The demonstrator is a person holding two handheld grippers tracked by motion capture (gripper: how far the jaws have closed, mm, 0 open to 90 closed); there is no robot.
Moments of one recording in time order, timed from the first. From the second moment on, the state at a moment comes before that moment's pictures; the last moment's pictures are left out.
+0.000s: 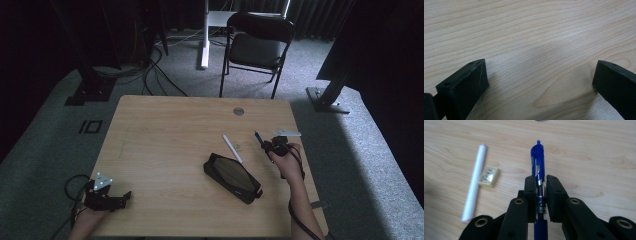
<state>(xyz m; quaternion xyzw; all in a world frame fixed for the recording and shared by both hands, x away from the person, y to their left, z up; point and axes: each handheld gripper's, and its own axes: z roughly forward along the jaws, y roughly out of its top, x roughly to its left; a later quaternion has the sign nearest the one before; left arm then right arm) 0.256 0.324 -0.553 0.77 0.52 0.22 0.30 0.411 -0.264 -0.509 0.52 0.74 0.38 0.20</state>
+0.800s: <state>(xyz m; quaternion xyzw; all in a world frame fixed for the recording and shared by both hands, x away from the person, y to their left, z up) 0.256 0.324 -0.553 0.77 0.52 0.22 0.30 0.381 -0.251 -0.461 0.46 0.75 0.44 0.20</state>
